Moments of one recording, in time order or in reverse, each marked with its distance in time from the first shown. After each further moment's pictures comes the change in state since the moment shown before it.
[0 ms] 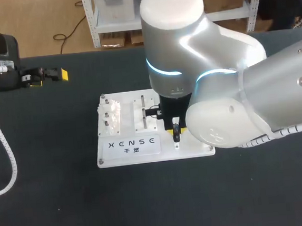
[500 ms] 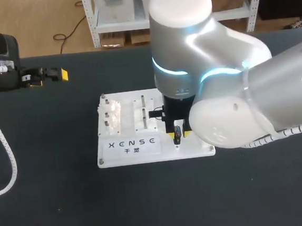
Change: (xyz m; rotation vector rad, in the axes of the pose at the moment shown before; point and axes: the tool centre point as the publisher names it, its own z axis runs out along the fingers) left arm 0.000 0.000 0.000 0.000 0.000 0.000; right arm 0.010 -0.005 0.007 -0.019 0.043 0.020
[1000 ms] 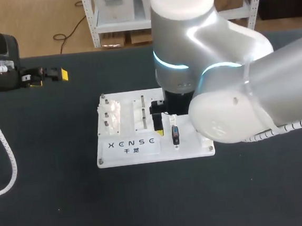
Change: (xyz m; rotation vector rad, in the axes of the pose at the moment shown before) left arm 0.000 0.000 0.000 0.000 0.000 0.000; right arm -0.005 -0.002 -0.009 -0.005 -0.004 -0.024
